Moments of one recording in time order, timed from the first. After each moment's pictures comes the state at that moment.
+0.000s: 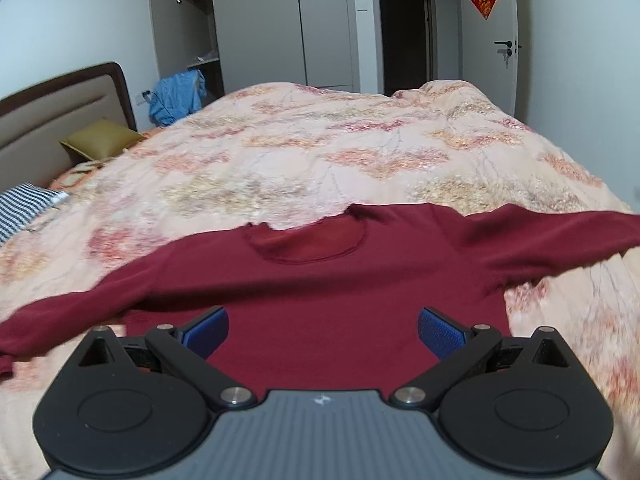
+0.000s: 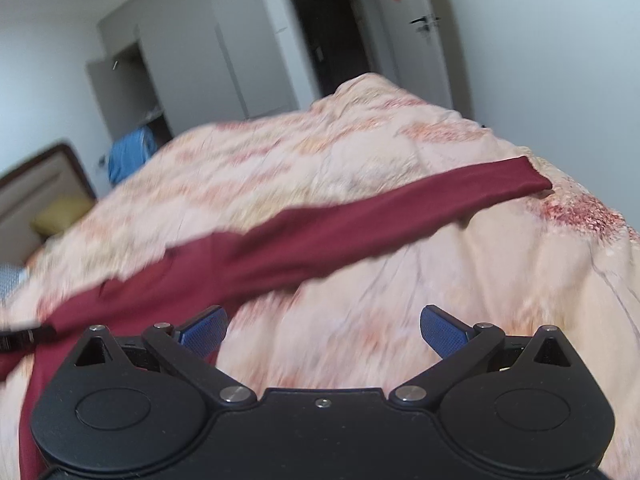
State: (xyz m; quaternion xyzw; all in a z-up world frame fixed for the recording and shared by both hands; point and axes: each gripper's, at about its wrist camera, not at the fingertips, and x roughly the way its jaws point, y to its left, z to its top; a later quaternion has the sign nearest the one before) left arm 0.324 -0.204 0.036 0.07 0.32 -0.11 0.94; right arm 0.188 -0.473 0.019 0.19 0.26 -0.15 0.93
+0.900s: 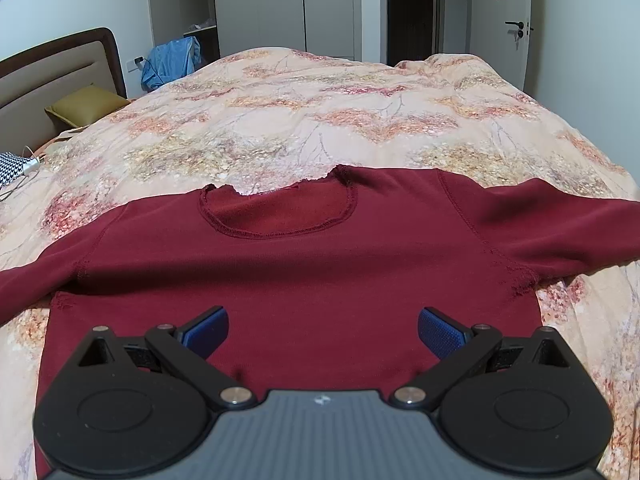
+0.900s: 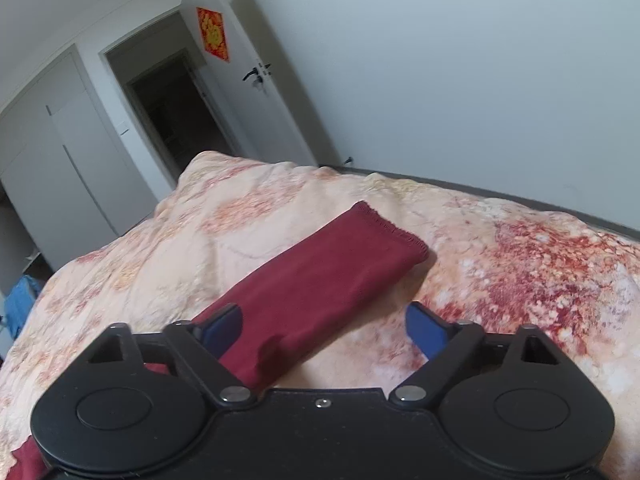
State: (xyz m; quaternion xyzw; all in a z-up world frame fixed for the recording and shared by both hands) left arm 0.383 -0.230 -0.025 0.06 0.36 -0.11 0.93; right arm 0.272 -0.678 -0.058 0.29 0.16 -0.35 0.88
